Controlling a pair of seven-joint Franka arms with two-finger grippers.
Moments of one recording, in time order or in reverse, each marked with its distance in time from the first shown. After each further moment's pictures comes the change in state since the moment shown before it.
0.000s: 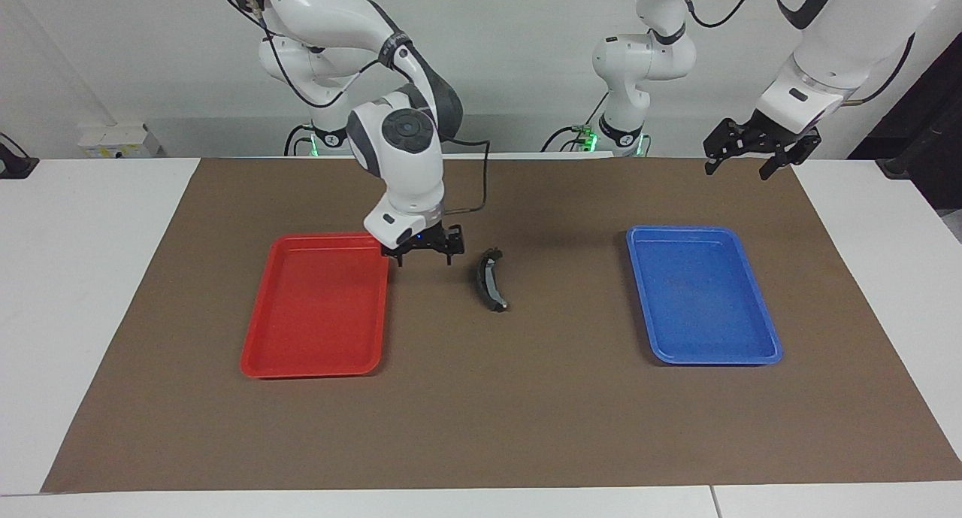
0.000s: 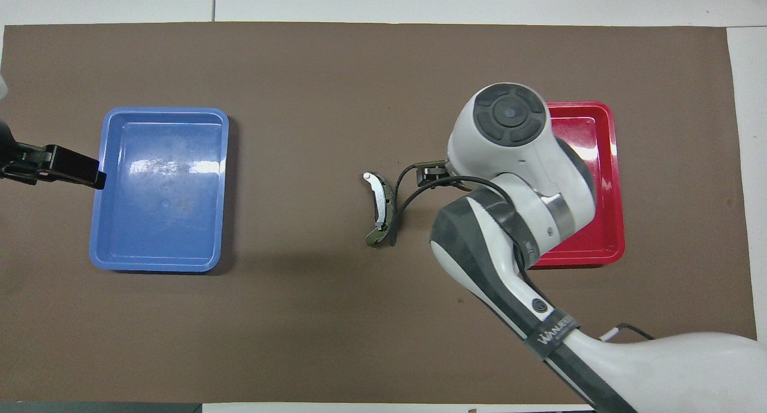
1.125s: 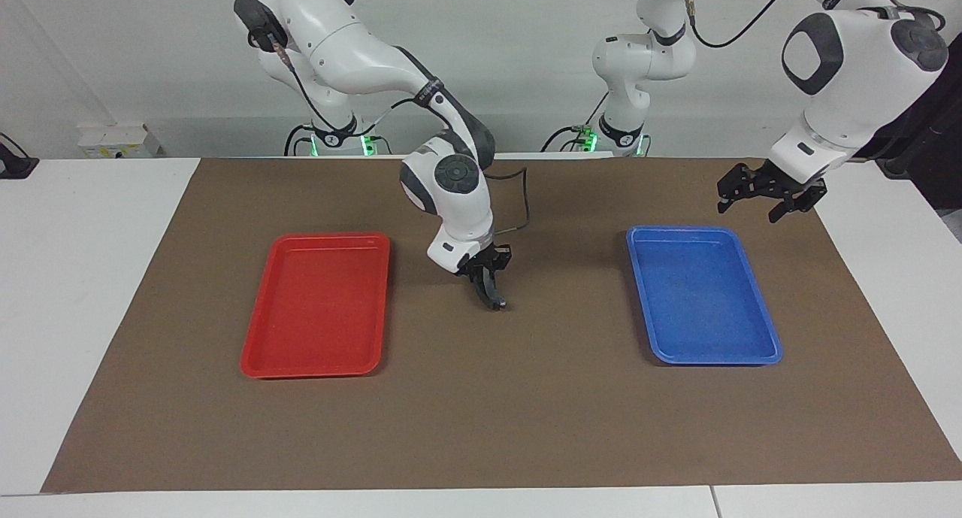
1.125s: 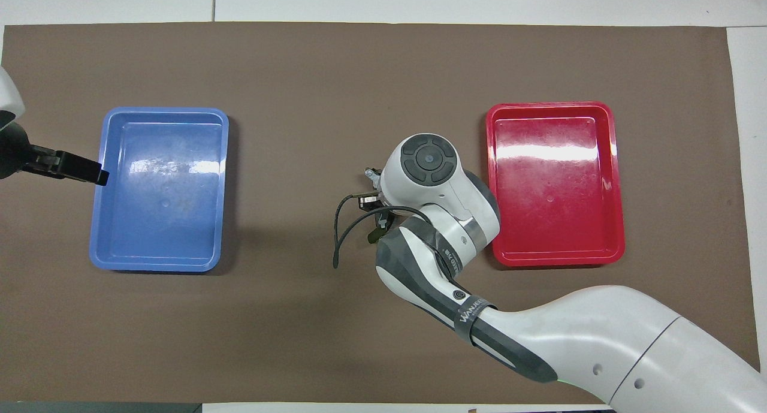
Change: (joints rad) left arm -0.003 0.015 0.087 -0.130 -0.021 0.160 0.166; right arm 0.067 0.270 0.144 -0.034 -0.025 0.360 0.172
